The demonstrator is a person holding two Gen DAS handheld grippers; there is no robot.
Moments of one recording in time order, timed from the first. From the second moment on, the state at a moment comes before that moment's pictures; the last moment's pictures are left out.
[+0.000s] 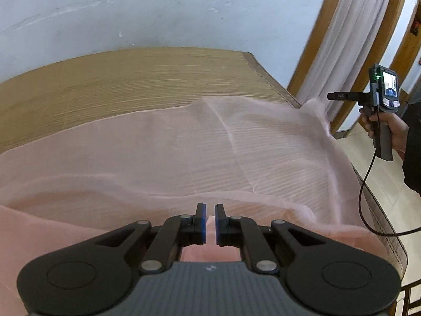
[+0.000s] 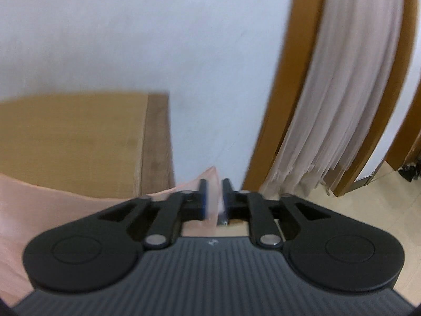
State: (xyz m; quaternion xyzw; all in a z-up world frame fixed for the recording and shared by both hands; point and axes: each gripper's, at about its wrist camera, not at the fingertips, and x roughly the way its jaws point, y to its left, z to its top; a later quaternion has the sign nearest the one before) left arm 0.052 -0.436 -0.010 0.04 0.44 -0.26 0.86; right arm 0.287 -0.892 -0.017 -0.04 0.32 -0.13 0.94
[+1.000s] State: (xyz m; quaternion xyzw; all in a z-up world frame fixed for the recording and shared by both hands) left arm 0.005 -0.379 -0.047 0.09 0.44 -0.30 0.84; right arm 0.012 -0.688 -0.042 -0.15 0.38 0.18 0.90
